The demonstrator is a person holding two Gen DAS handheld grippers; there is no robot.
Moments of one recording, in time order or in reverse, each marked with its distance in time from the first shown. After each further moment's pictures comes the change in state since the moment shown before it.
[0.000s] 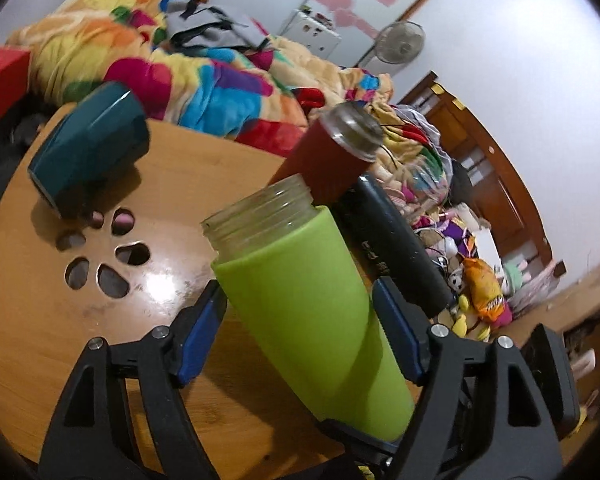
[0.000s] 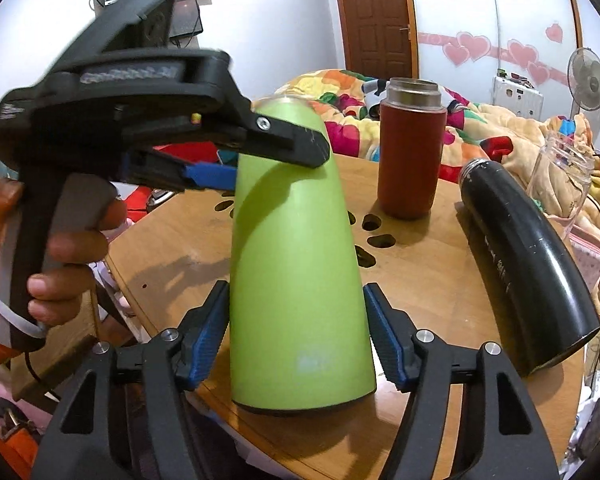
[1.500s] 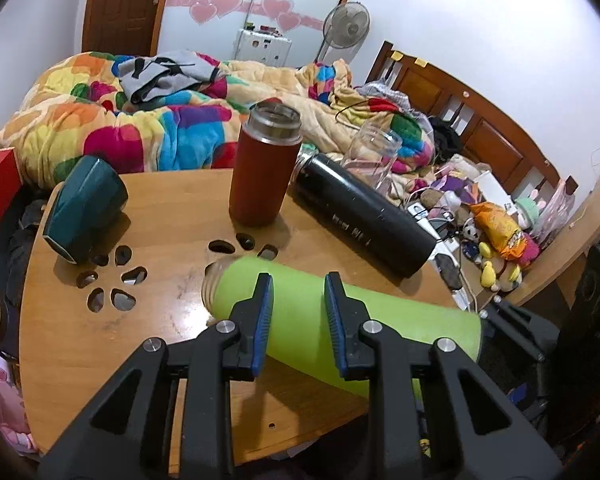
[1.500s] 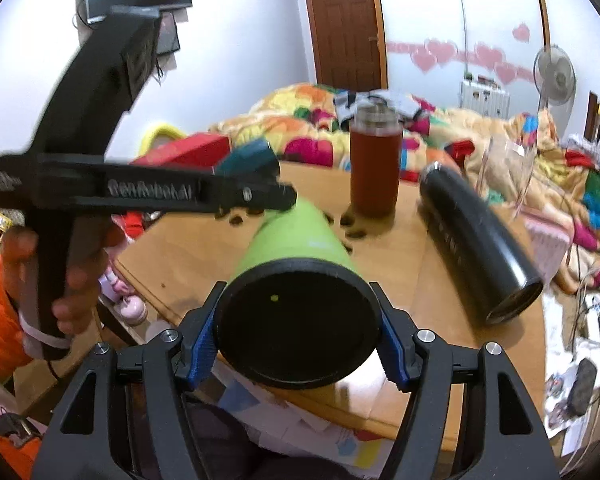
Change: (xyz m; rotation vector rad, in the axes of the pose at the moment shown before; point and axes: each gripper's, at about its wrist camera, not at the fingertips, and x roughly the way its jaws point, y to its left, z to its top) left arm -0.037 -0.066 -0.028 0.328 -0.041 0.059; right arm -0.065 0.019 -0.007 0.058 -0.062 -0.098
